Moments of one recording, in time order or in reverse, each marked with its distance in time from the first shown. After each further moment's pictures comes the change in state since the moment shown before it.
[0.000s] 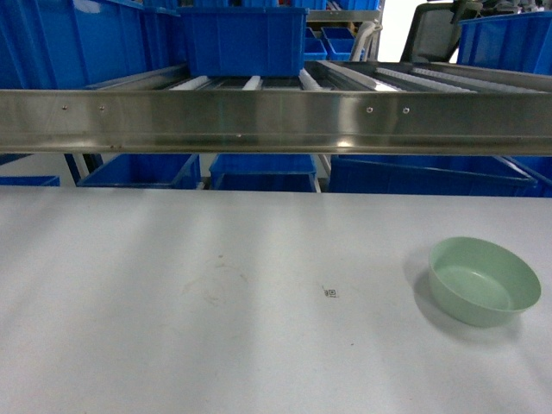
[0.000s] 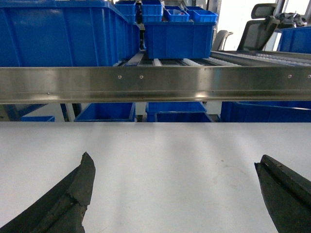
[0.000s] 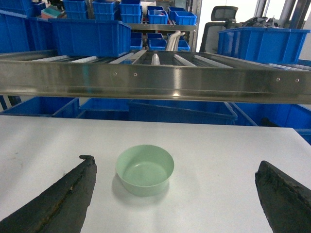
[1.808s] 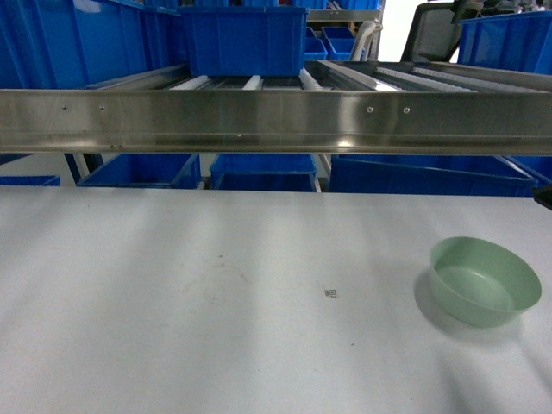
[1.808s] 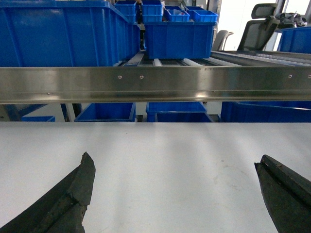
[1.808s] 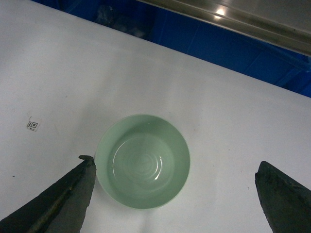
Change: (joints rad) left arm 0.000 0.000 0.000 0.000 0.000 0.000; right arm -0.033 1.512 0.771 0.163 -0.175 -0.272
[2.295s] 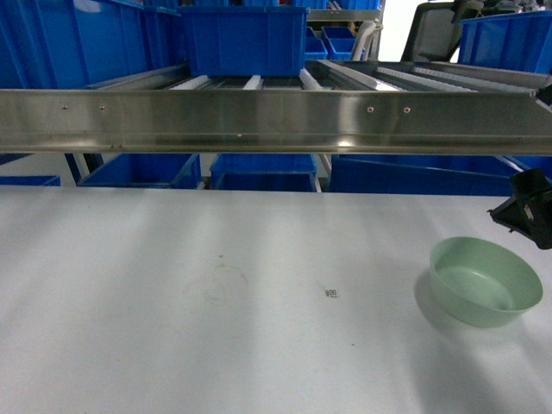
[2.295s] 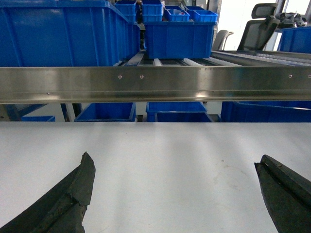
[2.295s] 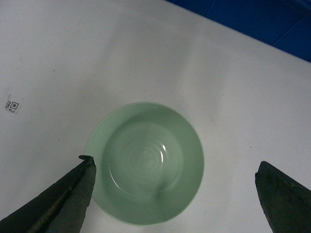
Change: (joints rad) left arm 0.000 0.000 0.000 0.000 0.000 0.000; right arm 0.019 0.242 0.232 -0.176 0.017 -0.052
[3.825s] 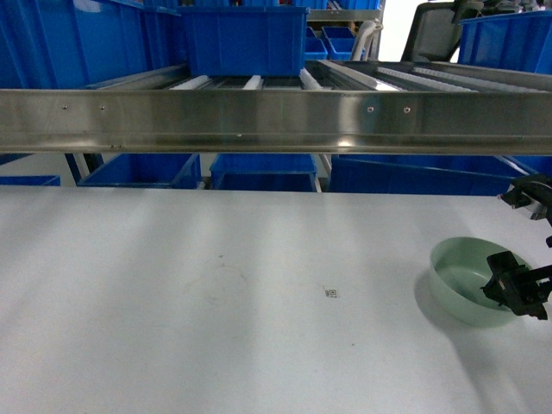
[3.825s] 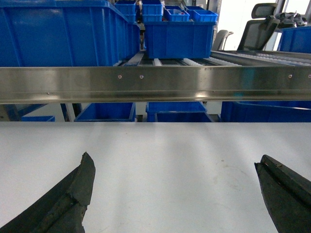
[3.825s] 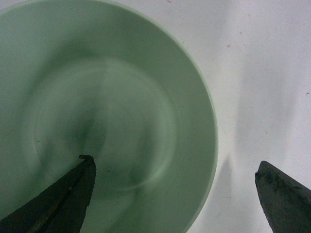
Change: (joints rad) left arm 0.000 0.000 0.000 0.000 0.000 0.000; right arm -0.063 0.338 0.134 -0.047 0.030 0.006
